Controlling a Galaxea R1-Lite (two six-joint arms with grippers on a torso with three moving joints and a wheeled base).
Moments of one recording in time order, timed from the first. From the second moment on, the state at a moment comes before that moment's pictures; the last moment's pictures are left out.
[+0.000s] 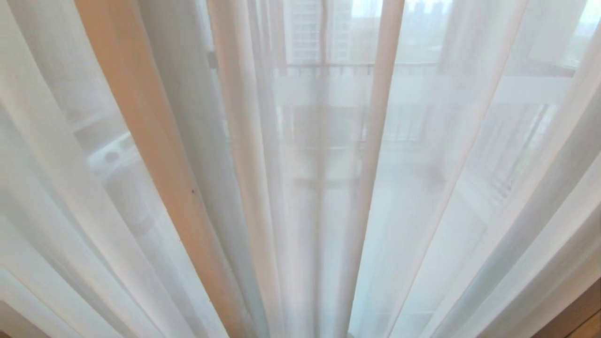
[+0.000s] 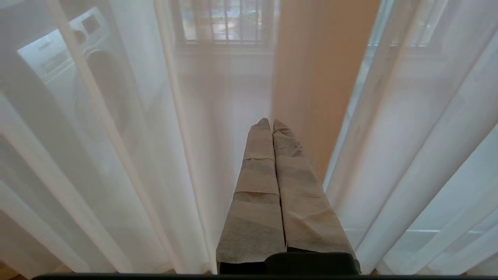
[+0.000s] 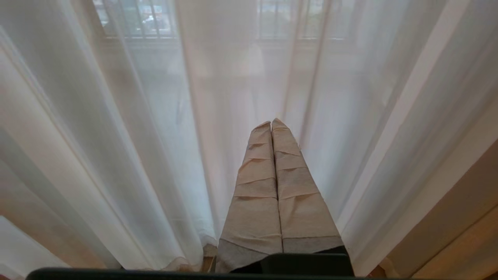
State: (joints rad) left arm 0.00 0.00 0.00 0.00 0.02 -0.02; right arm -0.01 0.00 0.00 0.00 0.00 -0.01
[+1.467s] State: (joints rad) left arm 0.00 0.00 0.00 0.00 0.02 -0.02; right arm -0.01 0.00 0.00 0.00 0.00 -0.01
